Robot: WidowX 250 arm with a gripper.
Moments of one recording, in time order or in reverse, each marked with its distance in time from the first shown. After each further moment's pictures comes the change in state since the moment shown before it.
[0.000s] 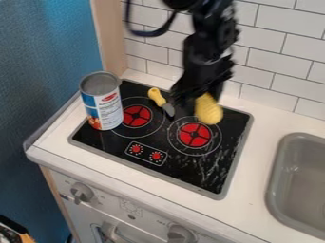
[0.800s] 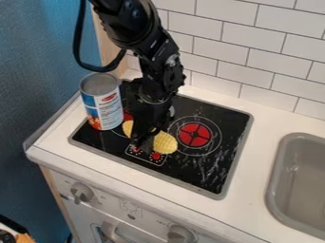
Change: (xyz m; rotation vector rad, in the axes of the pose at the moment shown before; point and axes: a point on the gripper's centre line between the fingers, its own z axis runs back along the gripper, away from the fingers) arm 0.007 0.070 -0.039 0.148 -0.019 0.458
